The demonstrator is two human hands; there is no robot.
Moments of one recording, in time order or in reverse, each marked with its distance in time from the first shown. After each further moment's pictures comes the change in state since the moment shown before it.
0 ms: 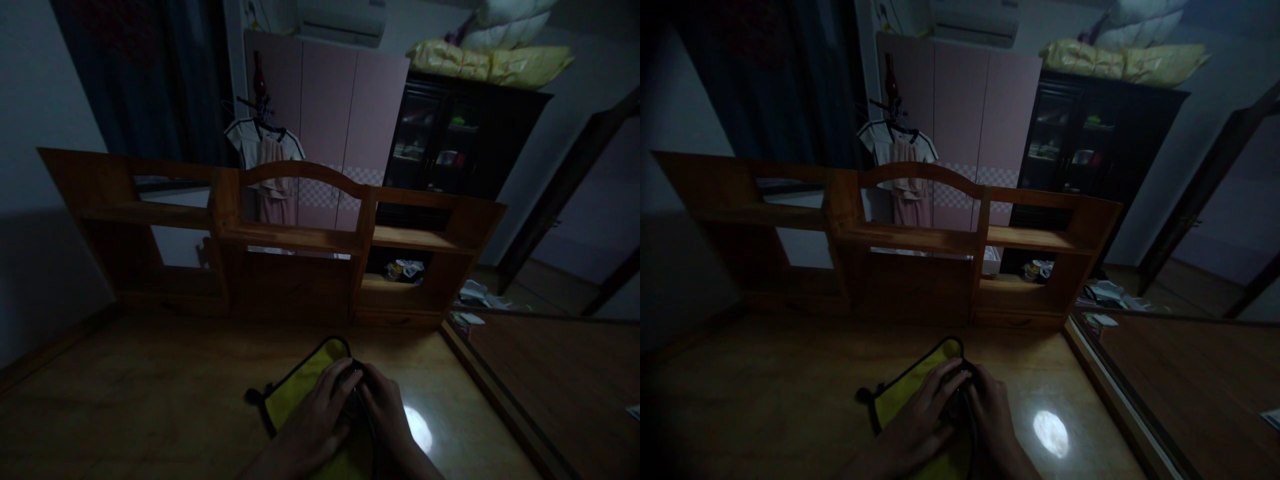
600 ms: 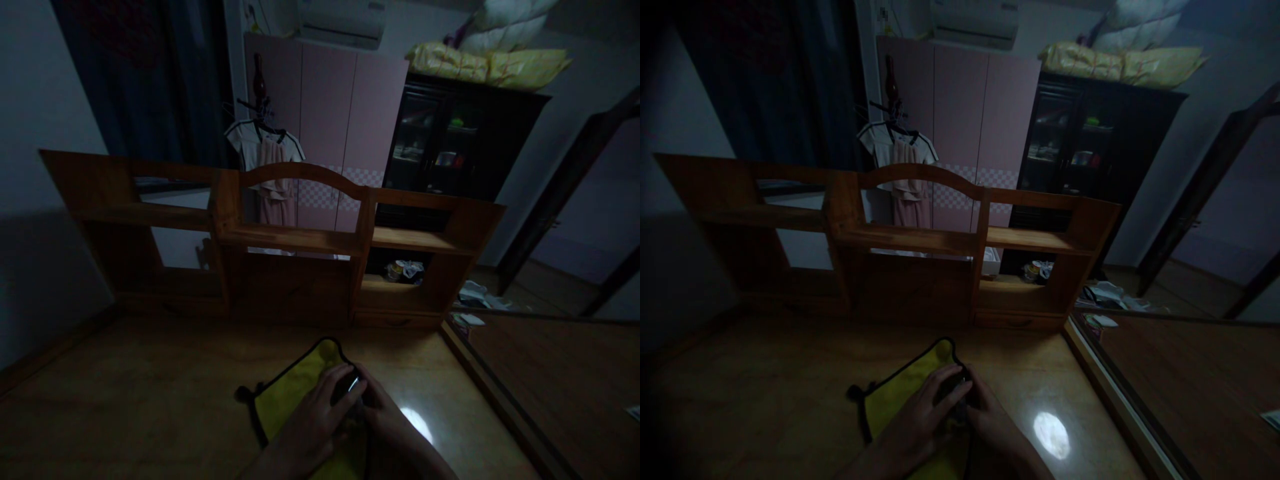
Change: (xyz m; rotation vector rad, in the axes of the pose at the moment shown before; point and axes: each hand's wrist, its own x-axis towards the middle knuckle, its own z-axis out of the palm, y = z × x) left_hand -0.002 -0.007 0.002 0.120 -0.007 0.090; right_hand -0.002 0.014 0.000 0.488 -0.214 0.204
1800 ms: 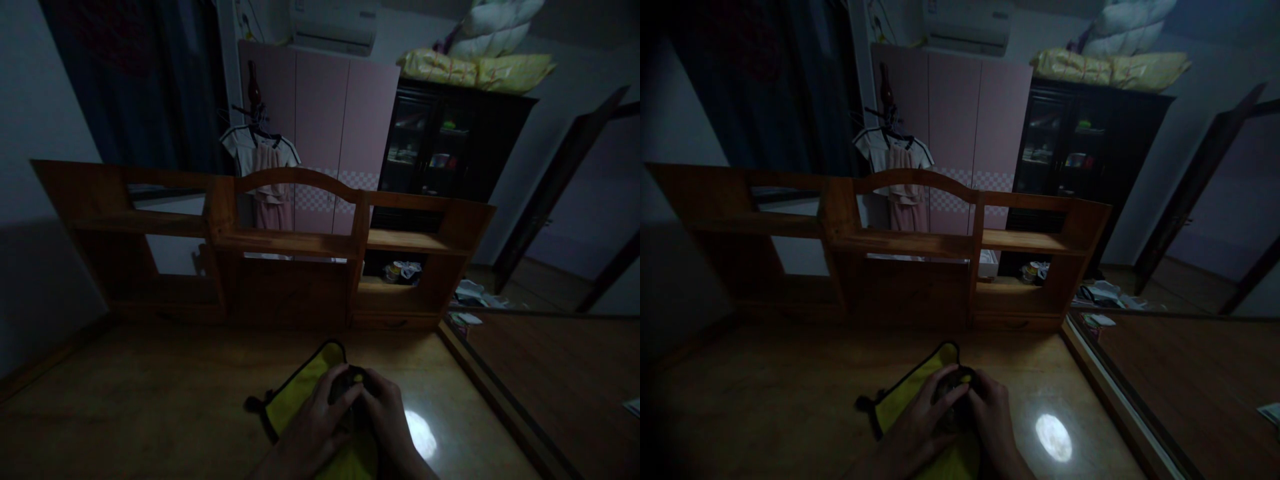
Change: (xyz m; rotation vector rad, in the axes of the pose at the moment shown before) left_hand 0.001 0.001 0.004 -0.117 0.053 -0.066; right_hand -0.002 -0.022 0.015 -0.355 0.321 -0.108
